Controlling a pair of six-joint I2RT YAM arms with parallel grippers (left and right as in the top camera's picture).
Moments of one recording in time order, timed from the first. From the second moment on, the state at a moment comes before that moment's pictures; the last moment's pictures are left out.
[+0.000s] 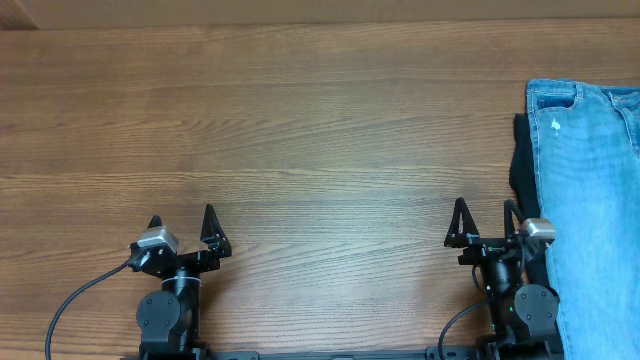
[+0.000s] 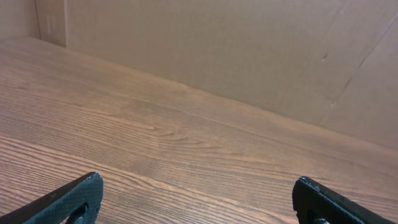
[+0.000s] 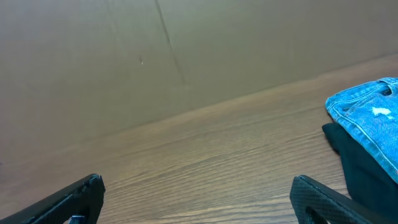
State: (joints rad) left arm -0.03 0.02 0.01 -0.07 -0.12 -0.31; right arm 0.10 0.01 0.02 -0.02 0.03 0.33
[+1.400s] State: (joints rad) left arm -0.03 0.02 0.01 -0.07 -0.12 -0.31; right arm -0.07 1.39 1.33 -0.79 0.14 0.18
